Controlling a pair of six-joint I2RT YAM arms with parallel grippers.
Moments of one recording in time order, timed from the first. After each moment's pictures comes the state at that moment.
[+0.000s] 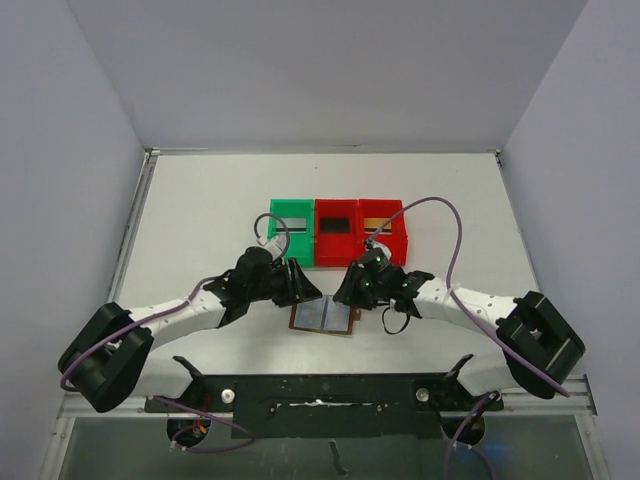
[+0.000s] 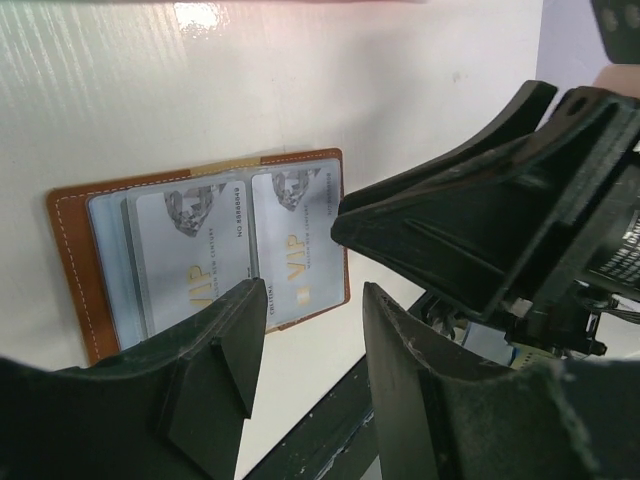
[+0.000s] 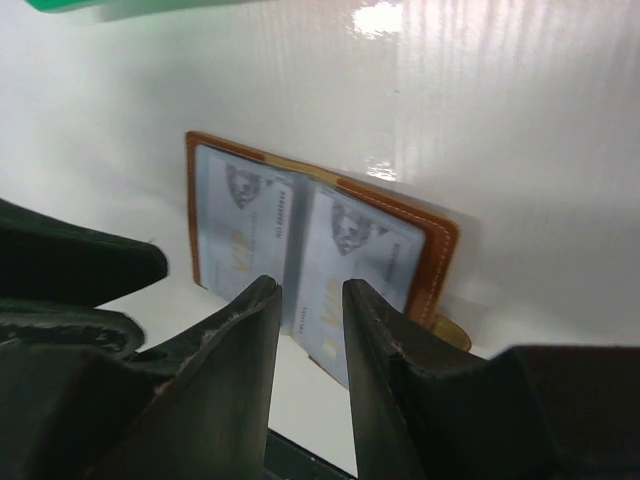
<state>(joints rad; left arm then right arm) -0.69 1.32 0.53 0.19 0.30 -0.96 0.76 1.37 0.68 -0.16 -0.05 0.93</state>
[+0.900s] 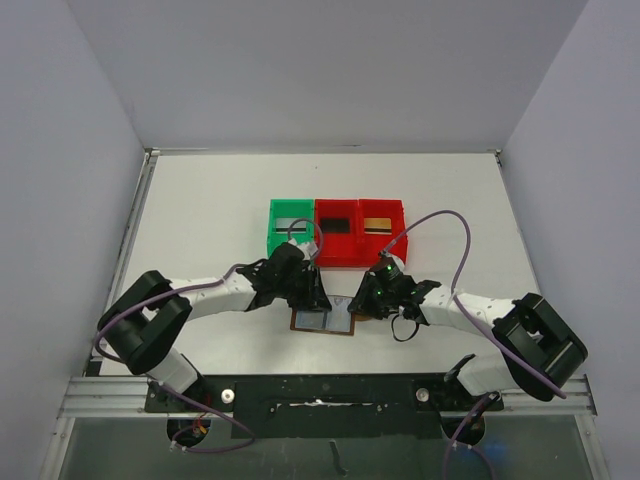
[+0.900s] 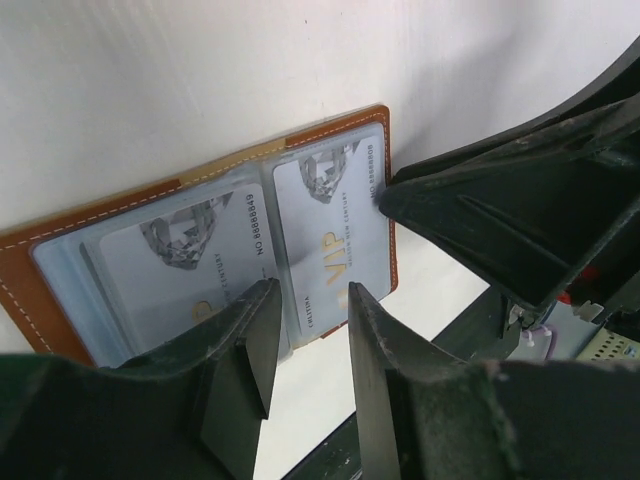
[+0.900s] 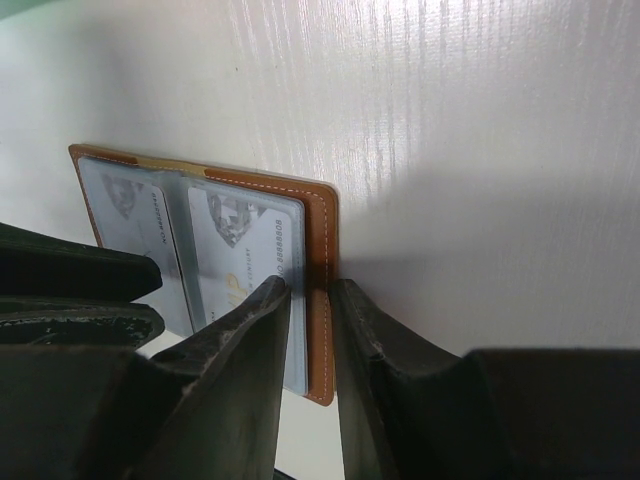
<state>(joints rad) -0.78 1.57 0.73 0.02 0.29 -0.82 0.69 1.36 0.53 -0.11 -0.06 0.95</state>
